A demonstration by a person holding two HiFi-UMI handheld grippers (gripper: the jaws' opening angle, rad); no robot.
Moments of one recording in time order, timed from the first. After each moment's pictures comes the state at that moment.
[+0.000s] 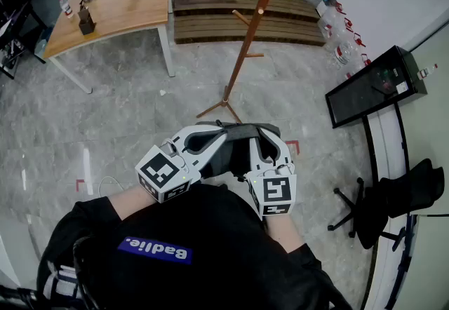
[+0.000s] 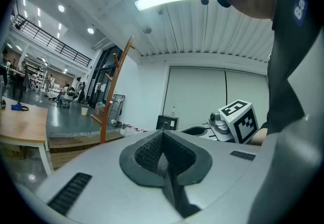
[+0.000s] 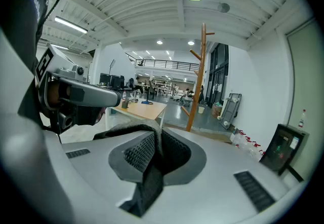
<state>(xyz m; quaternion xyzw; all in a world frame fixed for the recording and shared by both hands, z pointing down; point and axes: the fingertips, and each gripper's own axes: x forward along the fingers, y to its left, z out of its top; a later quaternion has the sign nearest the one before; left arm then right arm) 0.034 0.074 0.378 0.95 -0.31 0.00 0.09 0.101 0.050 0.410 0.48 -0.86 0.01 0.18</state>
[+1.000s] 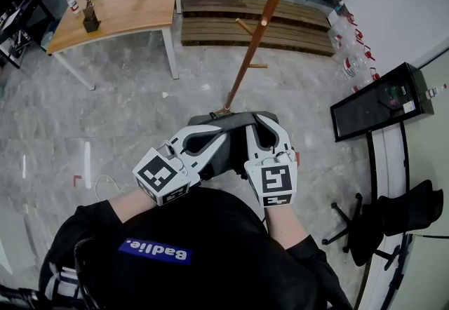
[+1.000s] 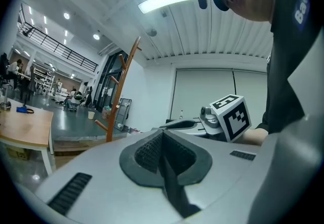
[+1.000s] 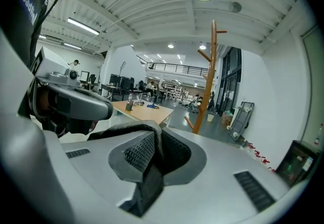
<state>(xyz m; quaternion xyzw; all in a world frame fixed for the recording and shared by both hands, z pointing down) 0.043 0.019 0.378 0.93 -0.35 -0.02 0.08 0.089 -0.033 0.392 0.43 -0.88 -0.03 0.18</state>
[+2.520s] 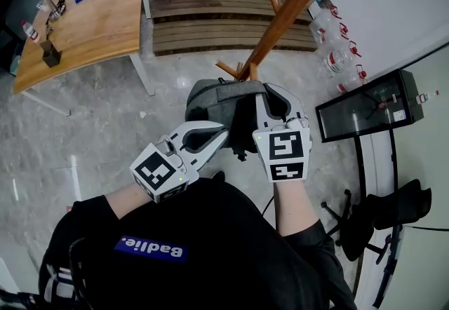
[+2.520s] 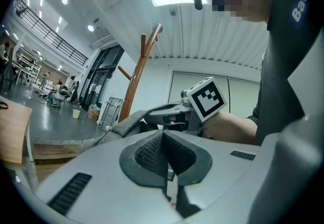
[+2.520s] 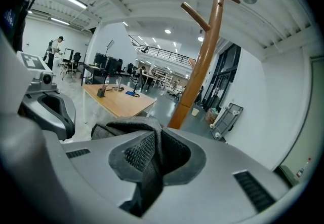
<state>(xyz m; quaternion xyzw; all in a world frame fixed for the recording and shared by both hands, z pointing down) 0.034 -0.208 0.365 0.96 -0.27 -0.05 0.09 0.087 -0.307 0.350 0.49 -0.82 -0.05 0.28</state>
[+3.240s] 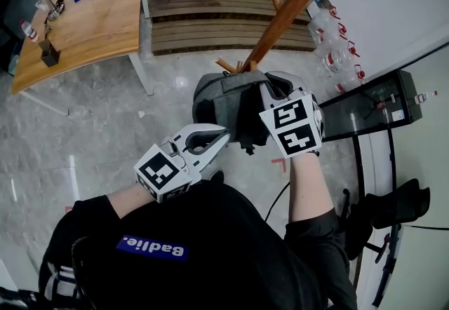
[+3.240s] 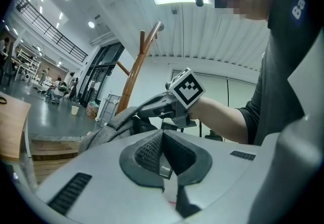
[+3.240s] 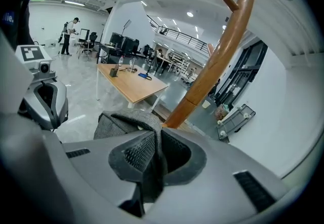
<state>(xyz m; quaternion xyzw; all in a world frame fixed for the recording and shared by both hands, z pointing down) 0.038 -0.201 0.380 0.96 -0.26 -0.04 0.10 0.092 -0.333 0.367 0.41 -0.81 -0.07 0.41</state>
